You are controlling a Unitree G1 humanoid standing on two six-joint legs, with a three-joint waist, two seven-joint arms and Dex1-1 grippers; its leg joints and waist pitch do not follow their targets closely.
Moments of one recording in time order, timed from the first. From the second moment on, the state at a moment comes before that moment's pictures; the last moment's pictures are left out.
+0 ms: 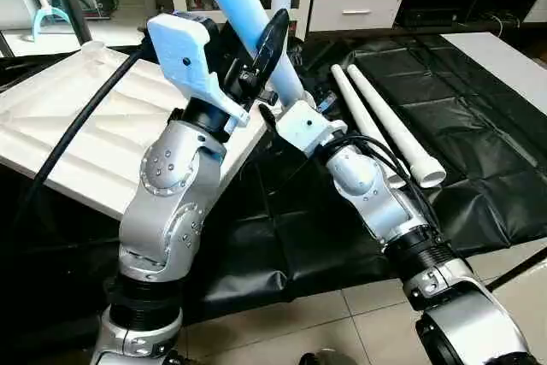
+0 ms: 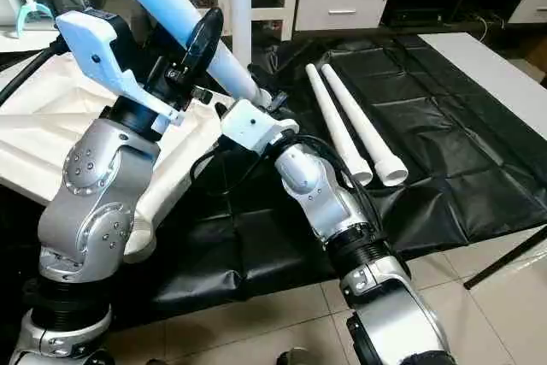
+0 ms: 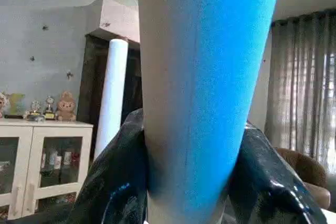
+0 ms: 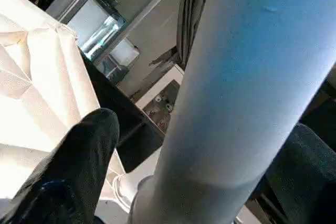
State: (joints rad) left arm -0.51 0.04 -0.06 -0.30 -0.30 0.22 -0.17; right arm -0.71 -0.12 0.28 0.62 -0.39 -0.36 0.07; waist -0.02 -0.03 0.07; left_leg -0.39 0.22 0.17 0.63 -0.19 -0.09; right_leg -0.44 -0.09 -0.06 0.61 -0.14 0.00
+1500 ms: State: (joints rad) left arm -0.50 0.04 -0.06 -0.30 -0.31 0.23 -0.18; right arm -0.74 -0.12 0.26 0.67 -0.32 -0.40 0.09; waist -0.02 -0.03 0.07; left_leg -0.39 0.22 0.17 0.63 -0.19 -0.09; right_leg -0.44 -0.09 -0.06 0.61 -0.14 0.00
